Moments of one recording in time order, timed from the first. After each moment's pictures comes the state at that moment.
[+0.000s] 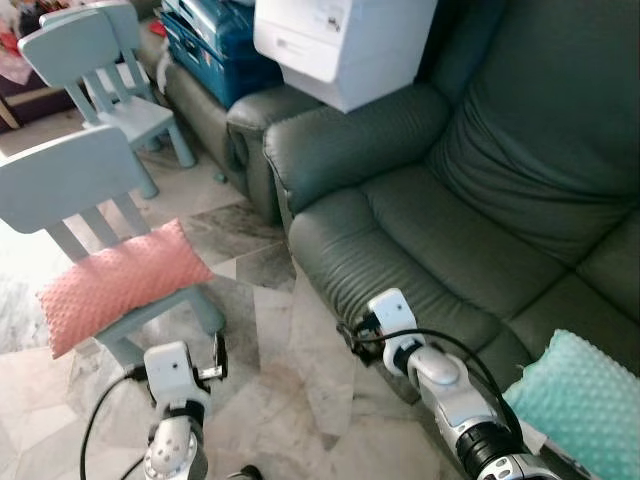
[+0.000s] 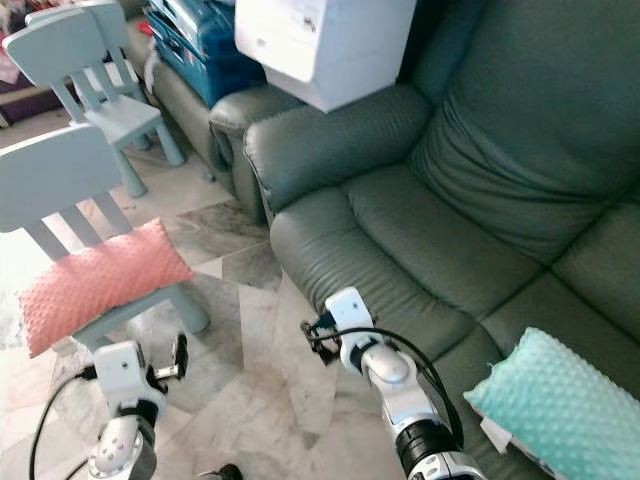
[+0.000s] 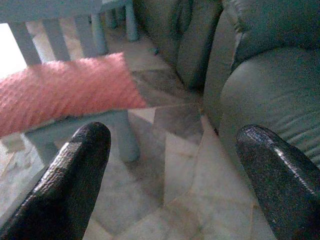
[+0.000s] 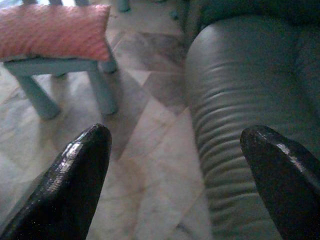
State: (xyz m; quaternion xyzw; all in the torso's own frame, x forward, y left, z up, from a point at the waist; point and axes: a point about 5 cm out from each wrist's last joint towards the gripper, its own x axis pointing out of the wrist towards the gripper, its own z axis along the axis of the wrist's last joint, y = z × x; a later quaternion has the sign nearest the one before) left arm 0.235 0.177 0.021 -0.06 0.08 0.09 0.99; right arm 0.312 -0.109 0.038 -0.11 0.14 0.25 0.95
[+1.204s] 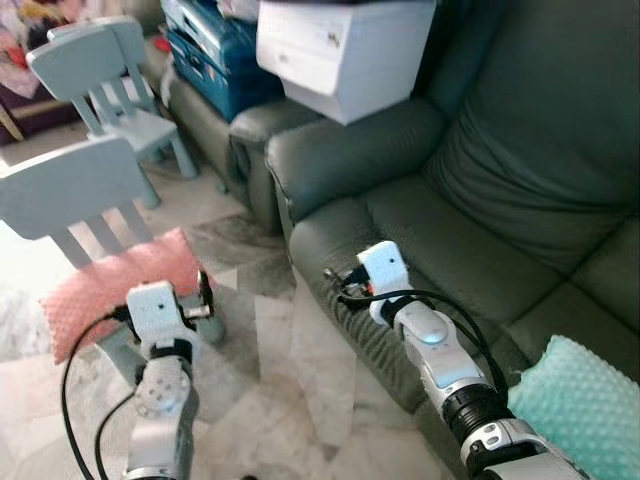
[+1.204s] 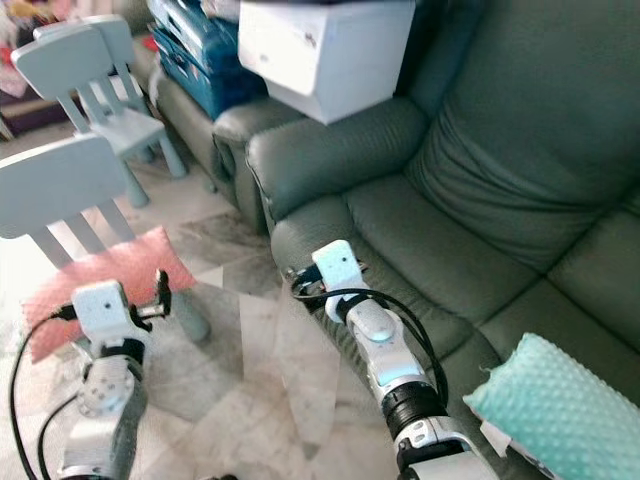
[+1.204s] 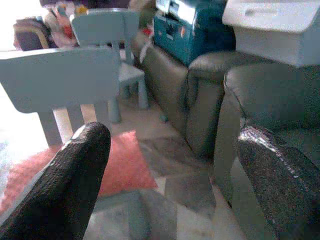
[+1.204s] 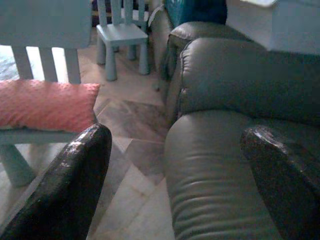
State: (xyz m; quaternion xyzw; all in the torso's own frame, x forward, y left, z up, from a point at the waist) left arm 0.279 0.191 0.081 -0.02 -0.02 0.12 0.99; right arm 0.343 -0.092 0.090 -0.10 0.03 0.24 0.96
